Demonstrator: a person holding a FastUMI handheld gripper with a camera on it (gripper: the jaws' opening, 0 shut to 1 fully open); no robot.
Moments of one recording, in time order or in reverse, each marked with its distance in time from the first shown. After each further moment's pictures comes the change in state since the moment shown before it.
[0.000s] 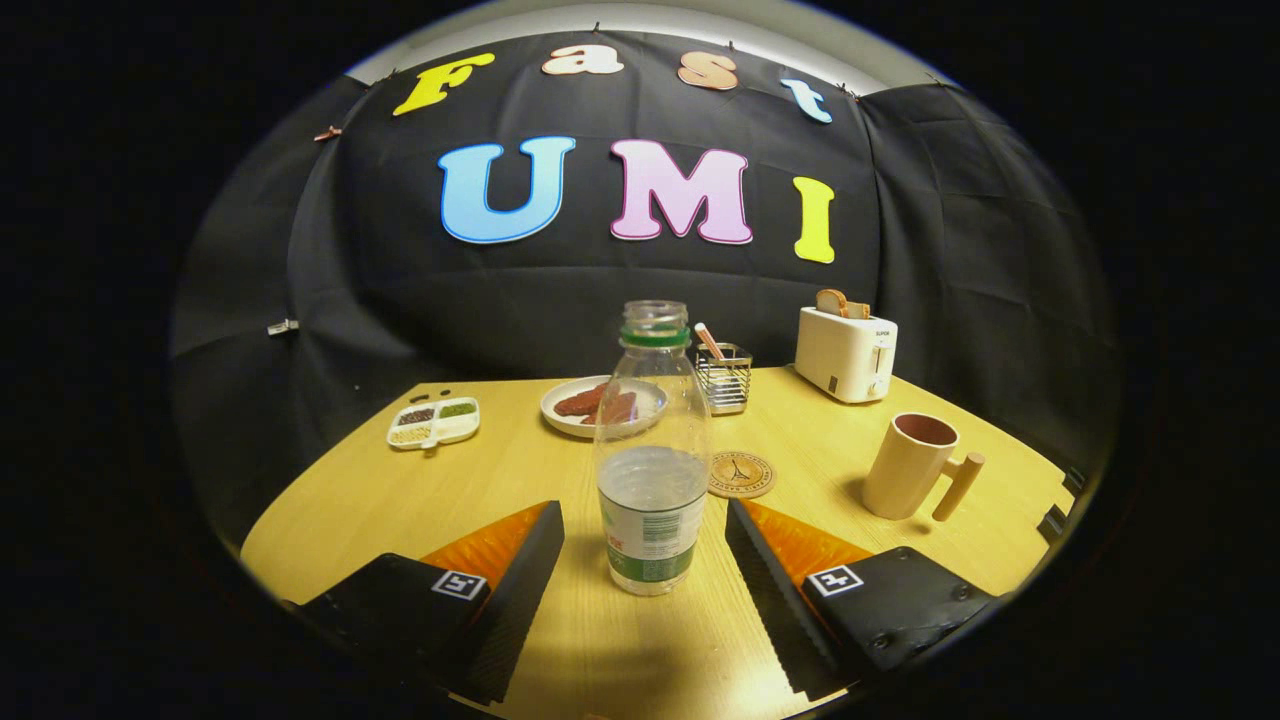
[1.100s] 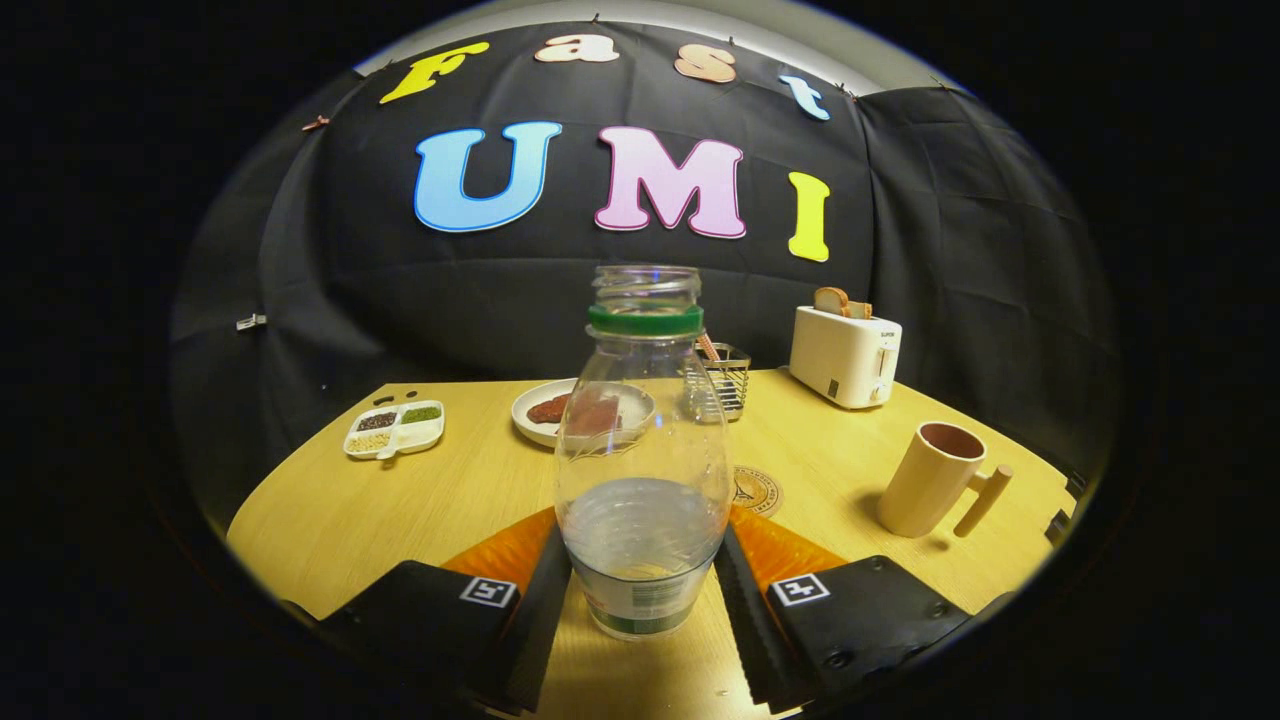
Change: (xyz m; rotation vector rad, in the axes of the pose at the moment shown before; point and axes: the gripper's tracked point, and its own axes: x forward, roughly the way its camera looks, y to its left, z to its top) arm 0.046 0.007 0.003 0.005 0.013 -0.012
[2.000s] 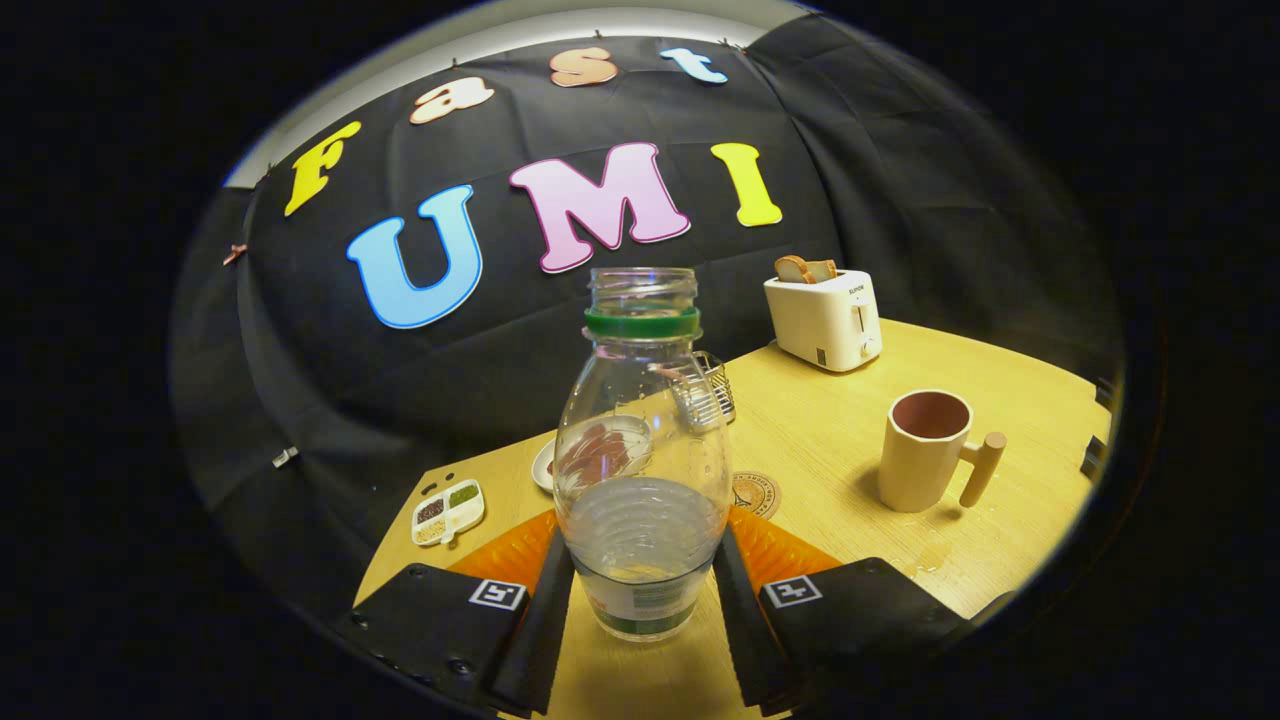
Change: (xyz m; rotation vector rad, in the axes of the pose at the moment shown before) arm -0.024 -0.050 0.064 0.391 0.011 0.028
